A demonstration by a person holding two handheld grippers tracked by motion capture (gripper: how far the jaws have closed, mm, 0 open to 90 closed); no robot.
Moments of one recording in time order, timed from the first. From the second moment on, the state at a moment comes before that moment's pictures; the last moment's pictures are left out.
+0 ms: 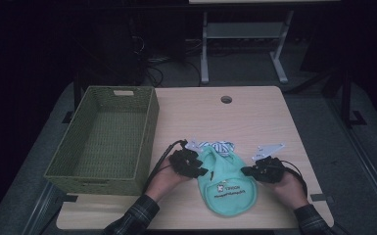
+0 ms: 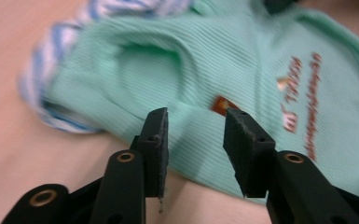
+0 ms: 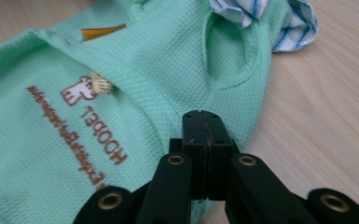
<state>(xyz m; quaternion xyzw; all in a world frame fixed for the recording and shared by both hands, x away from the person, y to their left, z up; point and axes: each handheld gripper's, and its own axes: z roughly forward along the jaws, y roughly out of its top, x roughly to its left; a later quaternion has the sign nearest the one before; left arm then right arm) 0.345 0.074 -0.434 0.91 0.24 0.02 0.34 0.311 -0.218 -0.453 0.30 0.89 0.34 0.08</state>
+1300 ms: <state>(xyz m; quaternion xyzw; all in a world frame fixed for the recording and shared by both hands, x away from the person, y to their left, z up) 0.427 0.042 -0.453 0.93 0.25 0.02 0.29 0.299 -0.204 -0.464 0.28 0.90 0.34 0.06</state>
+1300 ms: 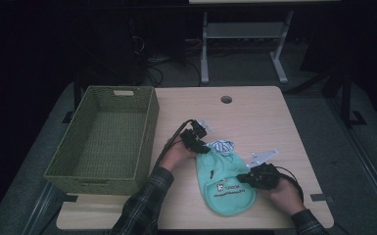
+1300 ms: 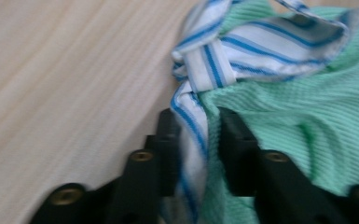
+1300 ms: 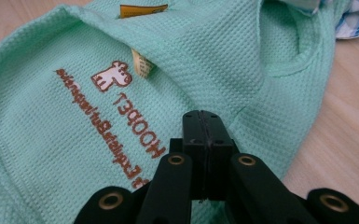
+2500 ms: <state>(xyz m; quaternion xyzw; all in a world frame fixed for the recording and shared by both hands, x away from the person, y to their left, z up) 0.393 0.063 -0.386 0.89 0.23 0.04 0.39 0.365 -0.146 -0.469 0.29 0.88 0.36 0.09</state>
